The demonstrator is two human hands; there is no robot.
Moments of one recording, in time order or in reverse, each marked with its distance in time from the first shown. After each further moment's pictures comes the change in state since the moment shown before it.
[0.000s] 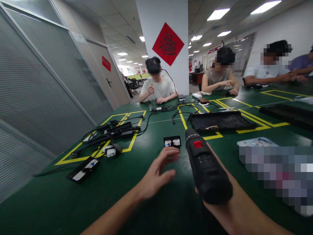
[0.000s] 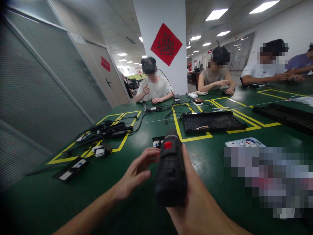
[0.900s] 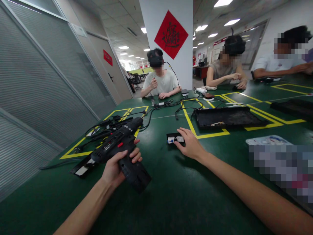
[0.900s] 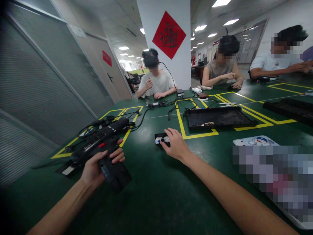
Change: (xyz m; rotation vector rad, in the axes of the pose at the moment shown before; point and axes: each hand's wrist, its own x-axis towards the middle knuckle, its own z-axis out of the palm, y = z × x) left_hand -0.032 -0.010 -0.096 -0.740 0.396 -0.187; right_hand 0.147 0.108 0.040 -0.597 0.041 -0.385
